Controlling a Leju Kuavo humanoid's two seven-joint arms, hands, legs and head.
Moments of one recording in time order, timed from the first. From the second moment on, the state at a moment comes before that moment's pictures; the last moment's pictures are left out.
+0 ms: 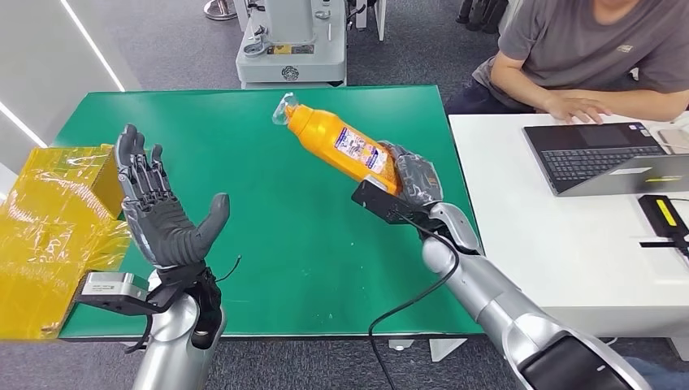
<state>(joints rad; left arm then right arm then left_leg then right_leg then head) -0.24 -0.21 -0.34 -1.46 -0.11 0.34 -0.68 -0.74 -0.05 0.73 -0.79 0.47 -0.35 -0.34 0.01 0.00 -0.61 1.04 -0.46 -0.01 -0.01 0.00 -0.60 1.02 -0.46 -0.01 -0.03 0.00</state>
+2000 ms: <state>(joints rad) -0.35 -0.20 -0.42 -1.18 -0.01 0.21 -0.57 -0.56 -0.05 0.76 -1.07 0.57 -0.39 -0.58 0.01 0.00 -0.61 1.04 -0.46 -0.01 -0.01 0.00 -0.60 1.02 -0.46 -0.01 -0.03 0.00</state>
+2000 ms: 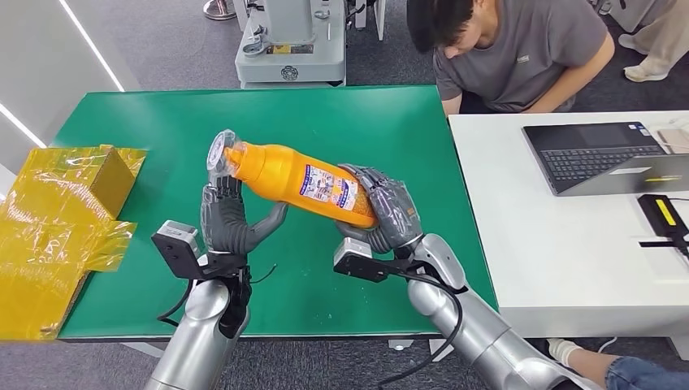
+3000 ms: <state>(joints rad) -0.33 -0.19 -0.42 -1.17 -0.03 0.21 -0.55 -0.60 -0.05 0.78 -1.01 0.82 -0.37 -0.44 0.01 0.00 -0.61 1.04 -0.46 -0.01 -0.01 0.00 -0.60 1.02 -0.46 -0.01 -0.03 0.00</state>
